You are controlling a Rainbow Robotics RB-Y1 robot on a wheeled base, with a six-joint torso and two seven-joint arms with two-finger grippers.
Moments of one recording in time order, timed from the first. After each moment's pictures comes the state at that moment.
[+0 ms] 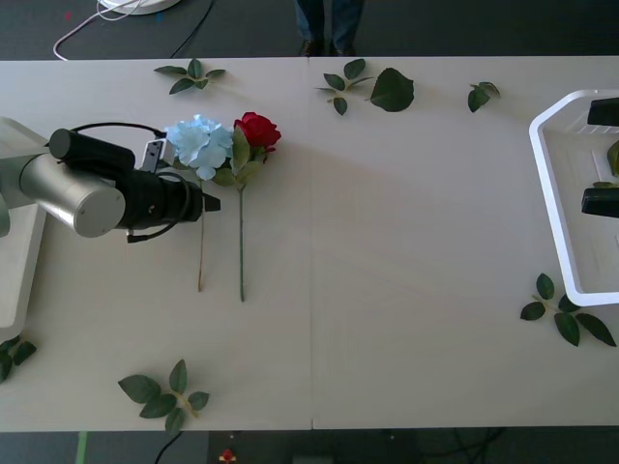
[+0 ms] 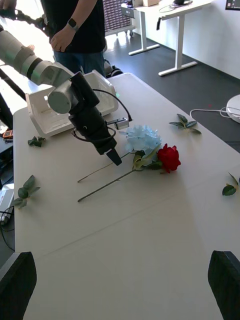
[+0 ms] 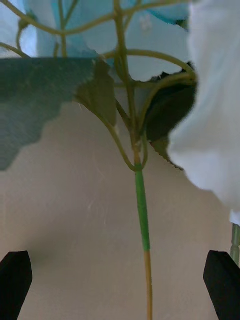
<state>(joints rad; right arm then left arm) 0.10 -1.15 -0.42 -2.06 -2.22 1.12 2.60 -1.00 0.96 -1.35 -1.25 1.37 0.39 -0.99</state>
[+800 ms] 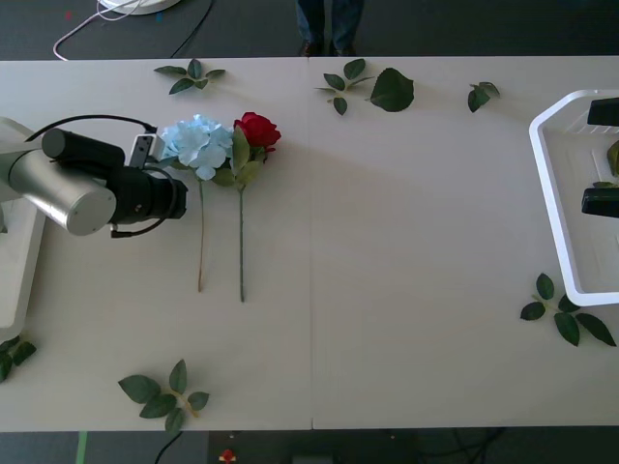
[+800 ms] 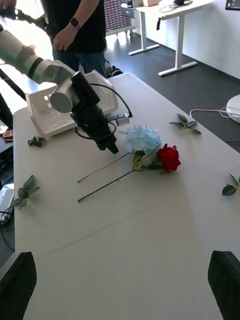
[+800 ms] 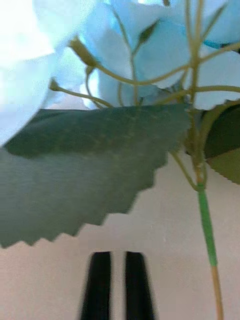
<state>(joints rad) 0.10 -1.15 -0.42 -2.06 -2.22 1.12 2.60 -1.00 0.96 -1.35 -1.19 1.29 0.39 -1.05</state>
